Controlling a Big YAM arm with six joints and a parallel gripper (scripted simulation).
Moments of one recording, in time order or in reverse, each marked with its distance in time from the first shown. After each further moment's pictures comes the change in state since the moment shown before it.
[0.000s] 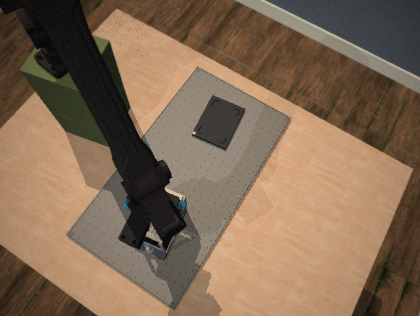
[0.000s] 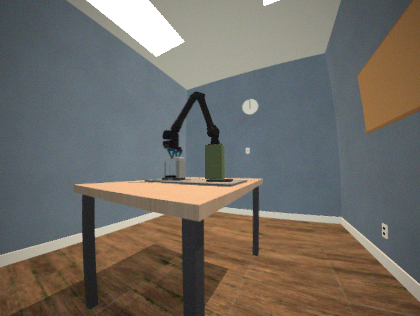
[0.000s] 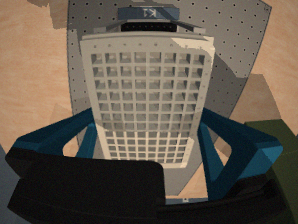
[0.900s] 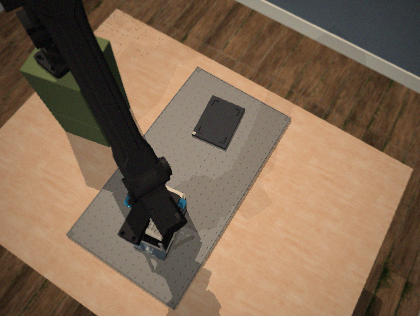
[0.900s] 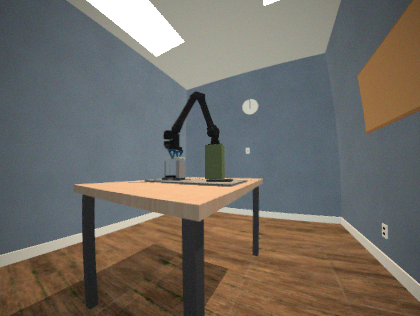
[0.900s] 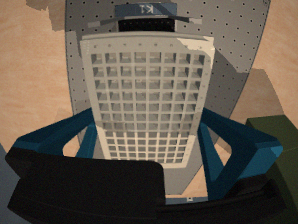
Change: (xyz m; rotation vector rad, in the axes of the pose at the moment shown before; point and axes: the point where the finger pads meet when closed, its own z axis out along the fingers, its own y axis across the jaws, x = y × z) arm 0.006 -0.002 0.001 -0.001 0.000 0.029
